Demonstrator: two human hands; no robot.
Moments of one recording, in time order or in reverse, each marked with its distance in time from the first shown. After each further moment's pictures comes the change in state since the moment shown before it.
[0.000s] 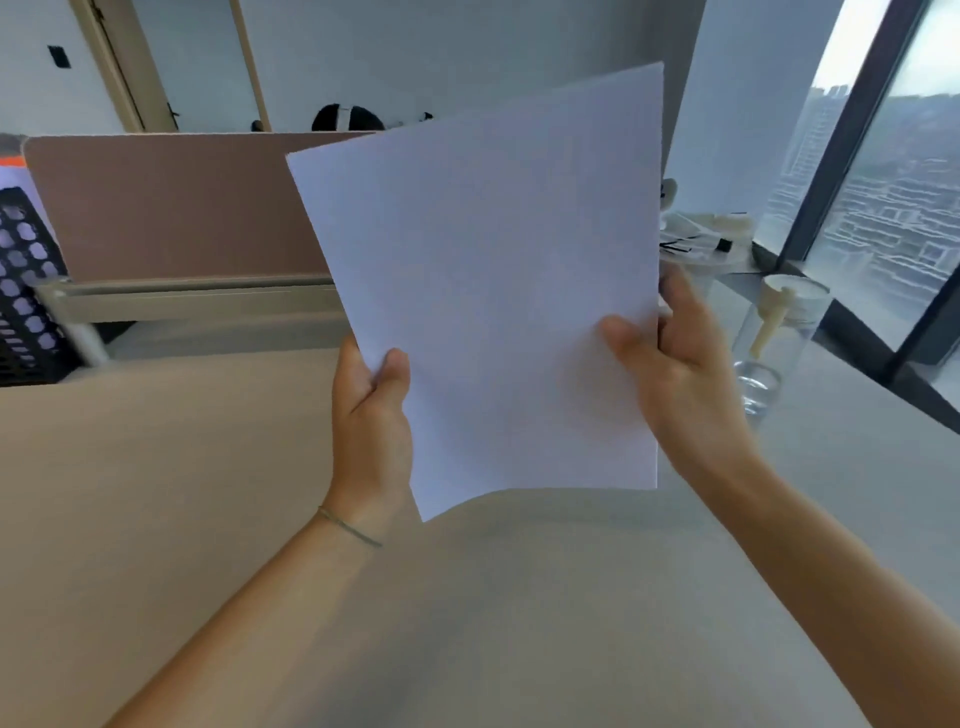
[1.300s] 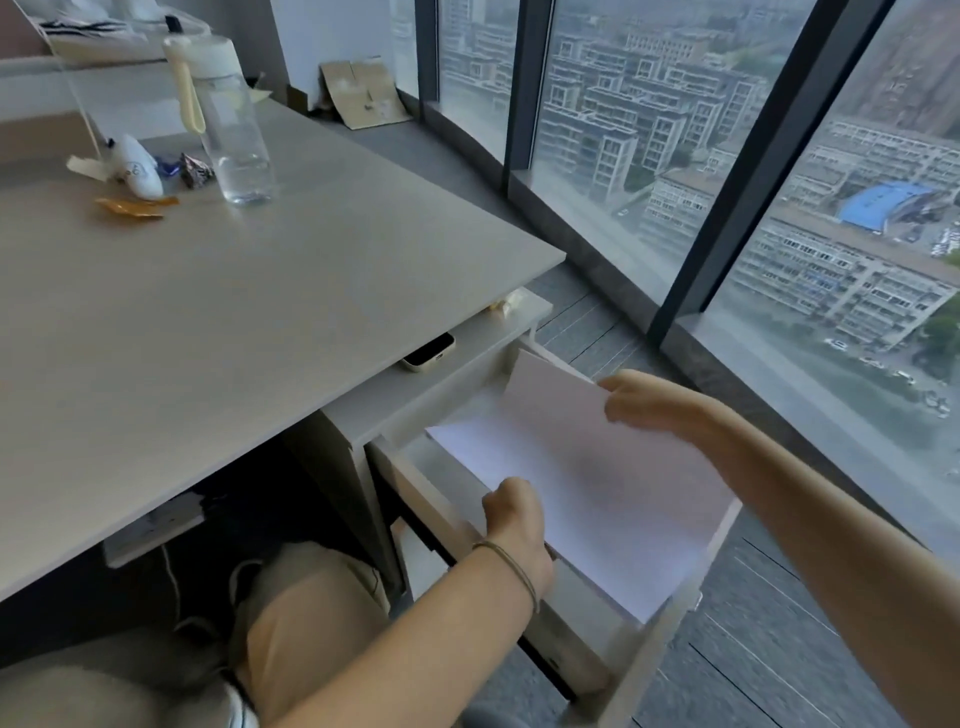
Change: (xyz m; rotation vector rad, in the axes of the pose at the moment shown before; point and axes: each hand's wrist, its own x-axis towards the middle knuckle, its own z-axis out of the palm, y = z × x) left_hand -0.510 -0.138 0.283 0.148 -0.438 -1.481; right_hand -0.357 0.046 -0.421 -0.903 -0.062 1.194
